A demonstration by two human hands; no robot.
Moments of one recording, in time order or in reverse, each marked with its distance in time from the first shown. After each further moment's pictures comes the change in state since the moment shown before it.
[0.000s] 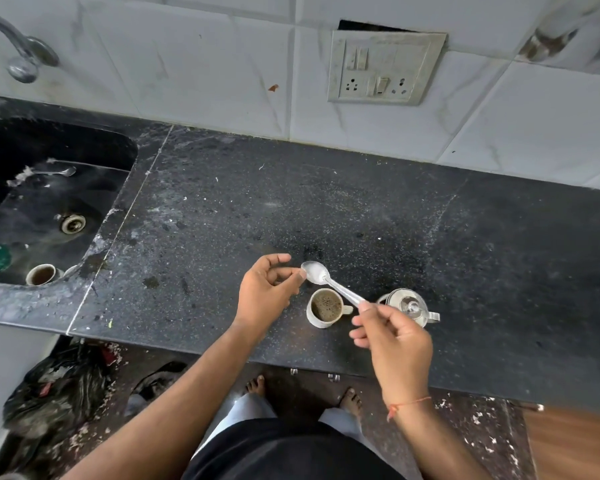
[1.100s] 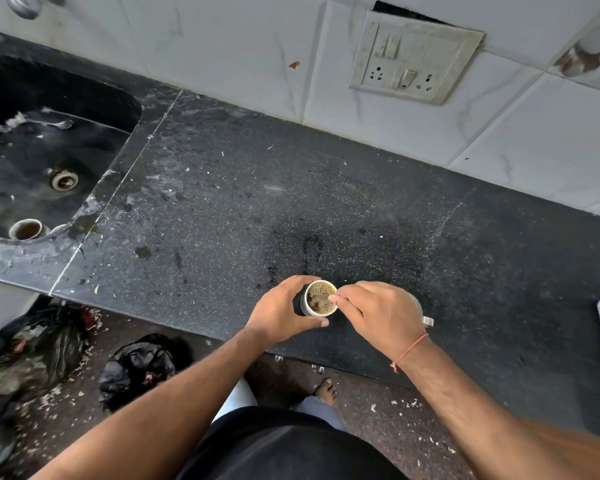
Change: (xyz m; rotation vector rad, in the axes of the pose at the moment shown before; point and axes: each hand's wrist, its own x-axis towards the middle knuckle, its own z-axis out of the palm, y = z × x) left_hand 0.000 -0.081 0.021 0.598 -0.286 0.285; right_hand 0.087 0.019 -0.004 -1.016 -0.378 -1.070
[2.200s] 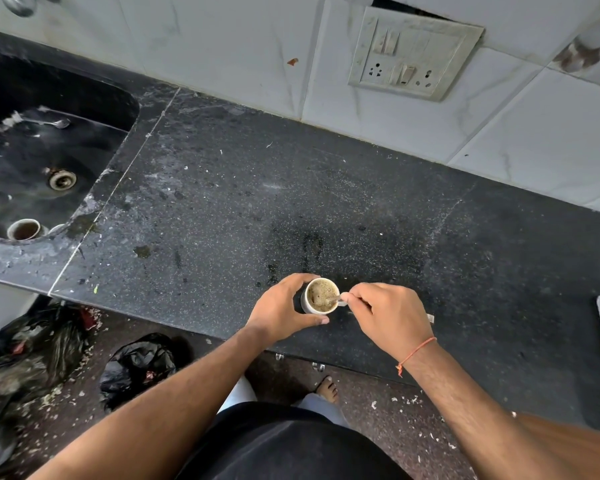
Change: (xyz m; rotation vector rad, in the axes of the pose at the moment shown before) left_hand 0.001 -0.001 0.000 0.010 -0.005 -0.026; right_hand -0.007 0.002 -0.008 -0.019 -0.050 0.170
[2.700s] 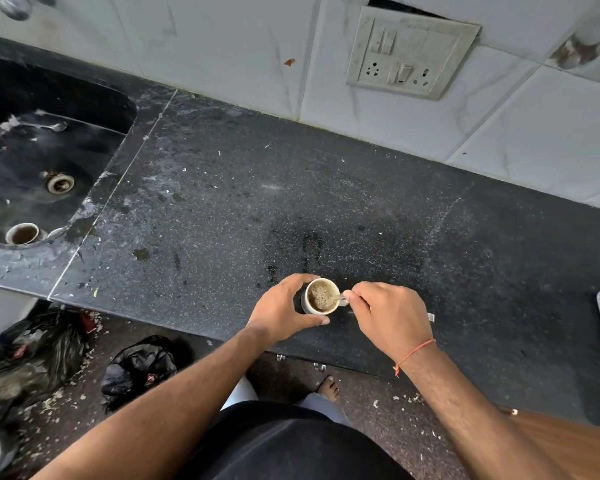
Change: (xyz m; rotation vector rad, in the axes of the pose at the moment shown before) left_hand 0.000 0.002 -0.002 -0.010 -0.010 -0.026; right_hand -0.001 -0.005 0.002 -0.107 0.018 0.028
